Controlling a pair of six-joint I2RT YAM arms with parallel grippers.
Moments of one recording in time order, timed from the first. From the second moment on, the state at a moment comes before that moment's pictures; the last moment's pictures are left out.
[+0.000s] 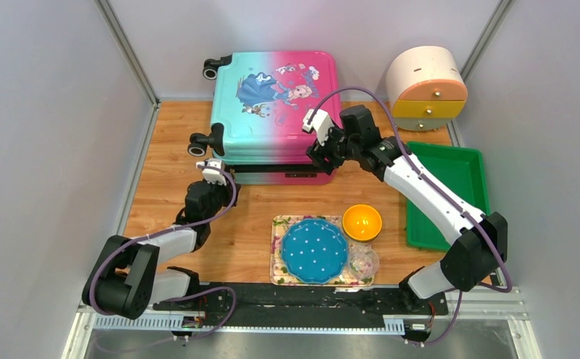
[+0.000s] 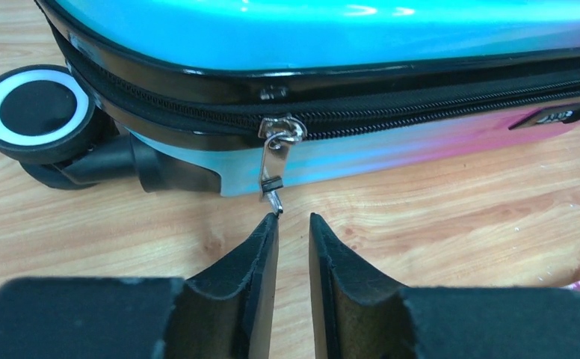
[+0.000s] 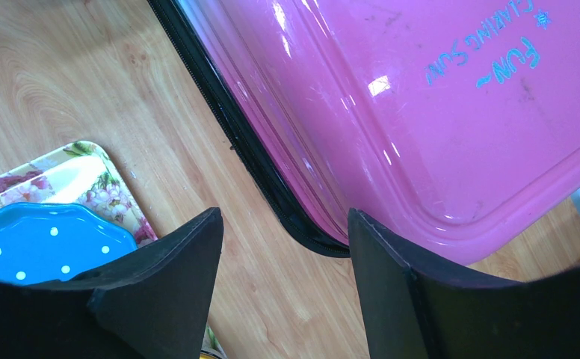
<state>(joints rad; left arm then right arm) -0.27 1.22 0.26 0.67 0.09 -0.20 0.57 1.48 1.37 -0.52 -0.25 -0.47</state>
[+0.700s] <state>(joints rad) -0.25 1.24 0.28 0.71 0.05 -0.28 0.57 1.48 1.37 -0.52 -0.25 -0.46</state>
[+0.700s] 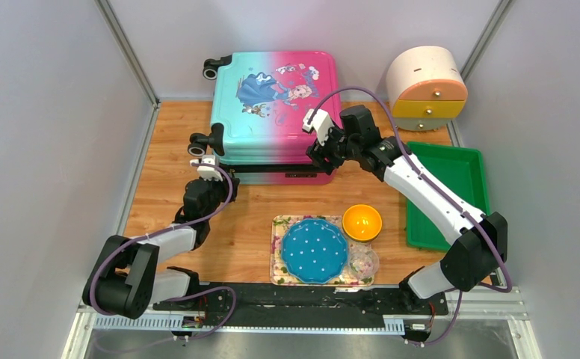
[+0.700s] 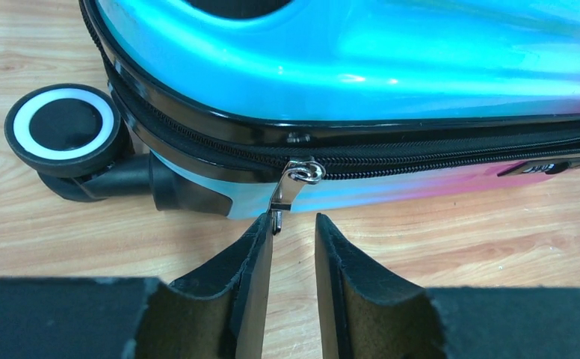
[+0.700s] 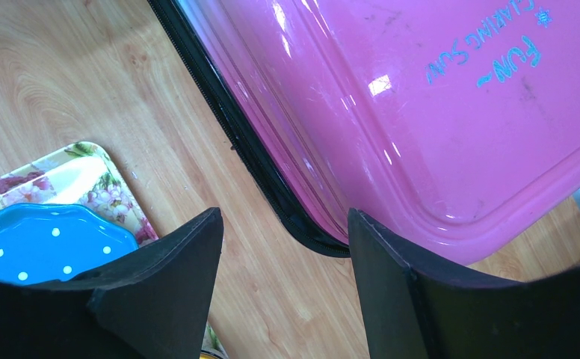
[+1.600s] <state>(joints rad) -0.14 1.10 0.23 0.64 0.04 -0.32 0.57 1.48 1.37 -0.53 -0.25 -0.46</state>
